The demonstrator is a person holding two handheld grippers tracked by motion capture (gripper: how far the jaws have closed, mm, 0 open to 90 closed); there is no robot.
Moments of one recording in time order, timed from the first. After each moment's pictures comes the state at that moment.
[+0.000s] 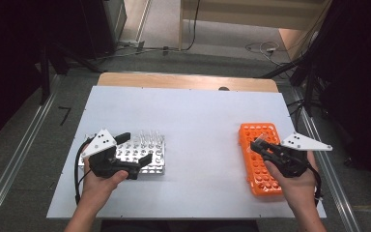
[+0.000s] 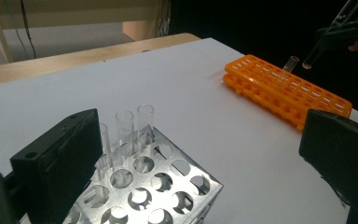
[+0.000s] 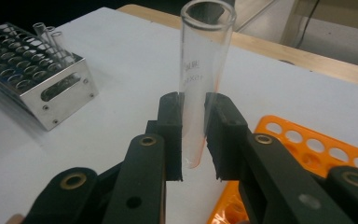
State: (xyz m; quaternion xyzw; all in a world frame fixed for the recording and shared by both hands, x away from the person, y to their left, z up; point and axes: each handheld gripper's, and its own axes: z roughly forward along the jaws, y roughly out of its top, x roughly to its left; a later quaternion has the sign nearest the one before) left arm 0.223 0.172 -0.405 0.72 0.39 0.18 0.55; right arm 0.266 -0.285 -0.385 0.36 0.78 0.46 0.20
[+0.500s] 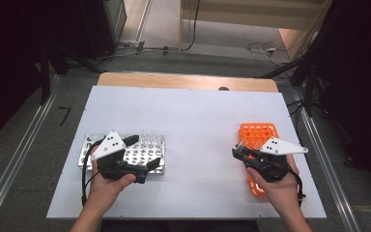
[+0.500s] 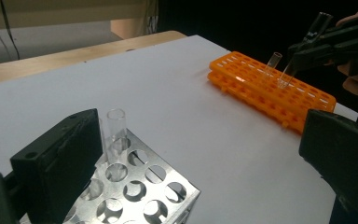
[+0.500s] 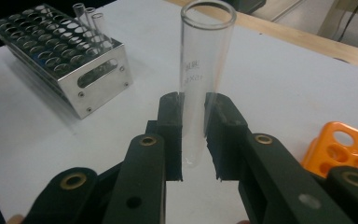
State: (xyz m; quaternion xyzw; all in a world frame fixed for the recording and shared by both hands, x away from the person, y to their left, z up) left arm 0.220 0.152 -0.404 0.73 0.37 0.17 0.55; right arm 0.261 -0.247 -0.400 0.32 0.81 0.46 0.17
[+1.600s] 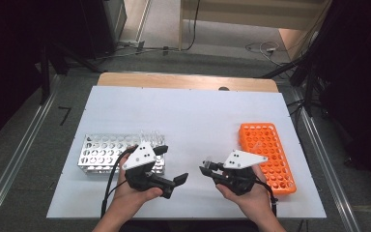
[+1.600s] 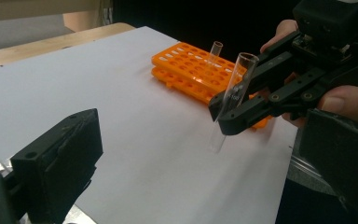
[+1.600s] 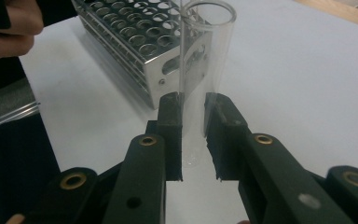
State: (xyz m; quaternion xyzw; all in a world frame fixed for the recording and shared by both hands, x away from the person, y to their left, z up) left arm 0.210 0.091 -0.406 0.76 0.31 0.12 0.56; right arm 0.238 -0.178 -0.421 0.24 0.85 0.45 0.11
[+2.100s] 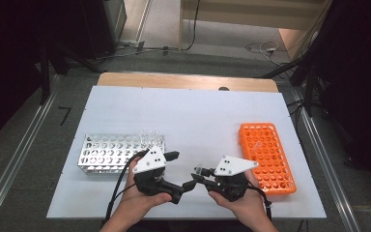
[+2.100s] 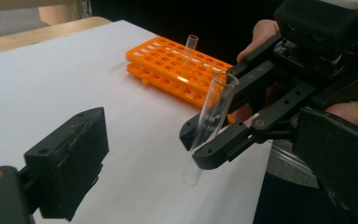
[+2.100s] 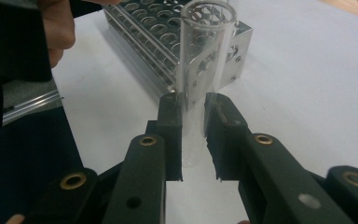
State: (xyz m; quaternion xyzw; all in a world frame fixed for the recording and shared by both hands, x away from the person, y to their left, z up) left arm 0.205 0.072 -0.407 0.77 0.29 0.09 0.56; right arm 0.225 -0.161 -0.423 0.22 0.86 0.45 0.09
